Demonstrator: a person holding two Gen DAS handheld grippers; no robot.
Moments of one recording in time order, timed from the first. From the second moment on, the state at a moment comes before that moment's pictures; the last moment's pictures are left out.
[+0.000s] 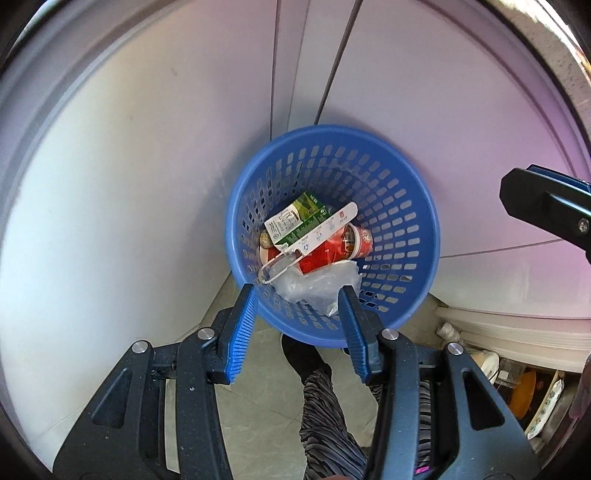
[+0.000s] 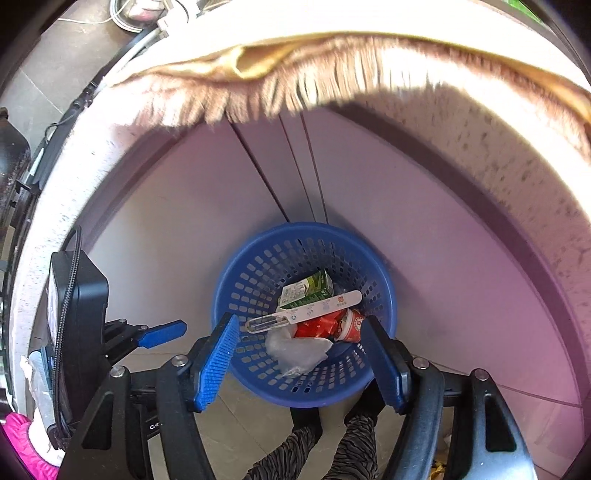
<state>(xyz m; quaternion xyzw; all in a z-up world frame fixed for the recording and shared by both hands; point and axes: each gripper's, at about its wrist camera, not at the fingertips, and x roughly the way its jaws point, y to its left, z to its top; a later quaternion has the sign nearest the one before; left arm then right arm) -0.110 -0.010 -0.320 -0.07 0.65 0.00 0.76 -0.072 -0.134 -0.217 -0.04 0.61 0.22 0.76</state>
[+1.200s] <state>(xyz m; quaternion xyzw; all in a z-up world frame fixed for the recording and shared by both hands) -0.092 0.004 -0.093 -0.08 0.47 0.03 0.88 -0.045 -0.192 -0.025 -0.01 0.47 0.28 0.84</state>
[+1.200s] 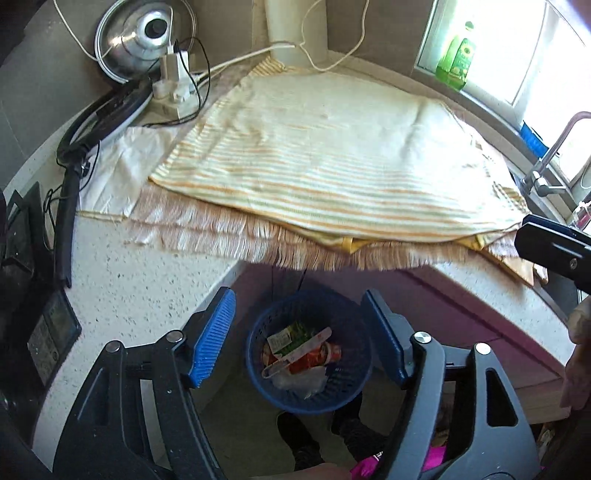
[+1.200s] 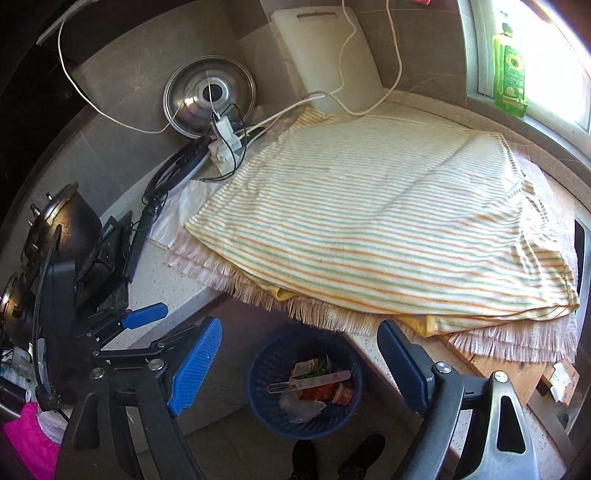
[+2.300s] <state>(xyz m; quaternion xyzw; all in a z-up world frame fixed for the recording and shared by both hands) -0.059 -0.011 0.041 -0.10 0.36 0.03 0.93 -0.019 -0.231 0.067 0.04 0.37 0.29 0.88</state>
